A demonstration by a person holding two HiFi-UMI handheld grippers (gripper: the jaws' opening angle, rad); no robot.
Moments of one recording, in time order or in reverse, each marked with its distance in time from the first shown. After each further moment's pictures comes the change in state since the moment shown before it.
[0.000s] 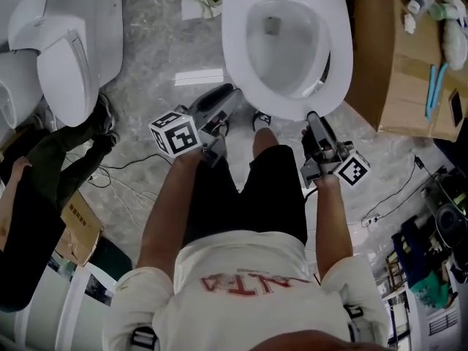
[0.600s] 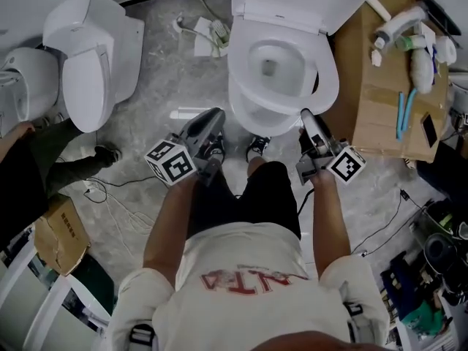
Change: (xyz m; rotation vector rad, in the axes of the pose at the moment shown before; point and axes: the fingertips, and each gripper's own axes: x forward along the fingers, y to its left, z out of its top) left arm -0.054 -0.097 0.057 0.205 -0.221 0.063; right arm 0.034 0.092 0.077 -0.177 0.021 0.079
